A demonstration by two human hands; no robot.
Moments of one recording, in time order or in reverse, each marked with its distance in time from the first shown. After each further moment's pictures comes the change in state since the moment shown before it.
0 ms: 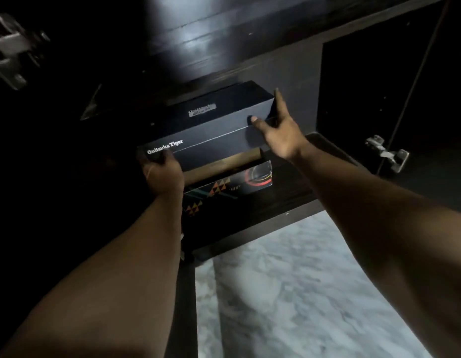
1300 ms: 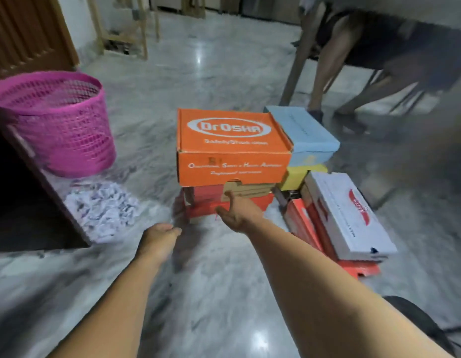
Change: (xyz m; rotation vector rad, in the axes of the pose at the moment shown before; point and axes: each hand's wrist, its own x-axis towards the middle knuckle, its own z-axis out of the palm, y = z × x) left_hand -0.634 0.159 -0.004 0.296 -1.998 -0.063; right_hand -0.600 -0.003 -0.427 -0.857 0.721 1.072
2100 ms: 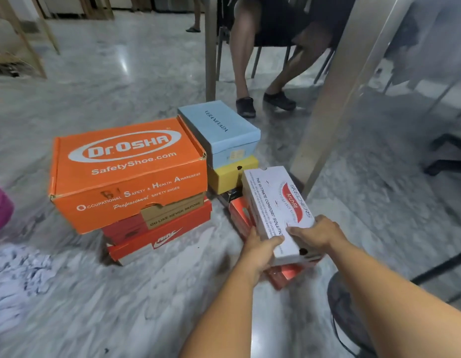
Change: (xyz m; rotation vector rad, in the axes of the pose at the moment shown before) left_hand -0.075 0.051 0.342 -0.083 -0.791 -0.031; right_hand -0.115 0.312 -0.081 0.398 0.188 0.892
